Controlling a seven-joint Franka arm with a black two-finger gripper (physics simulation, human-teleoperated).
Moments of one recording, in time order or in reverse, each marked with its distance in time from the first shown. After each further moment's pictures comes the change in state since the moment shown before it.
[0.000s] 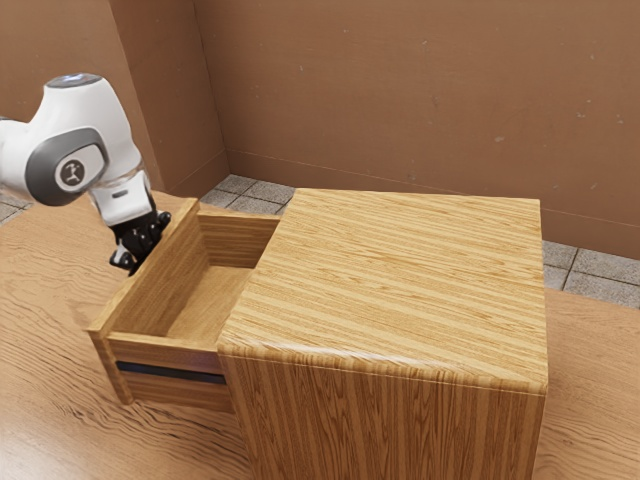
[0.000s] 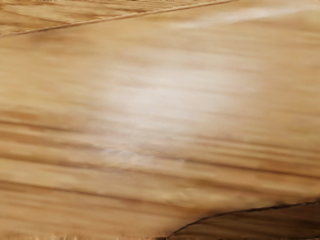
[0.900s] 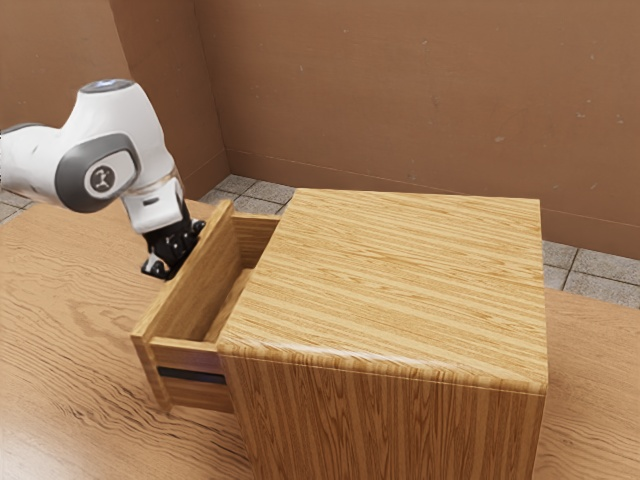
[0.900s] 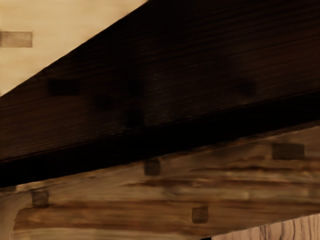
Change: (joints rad) arm -0.096 0.036 -0.012 0.010 -0.072 0.018 0.014
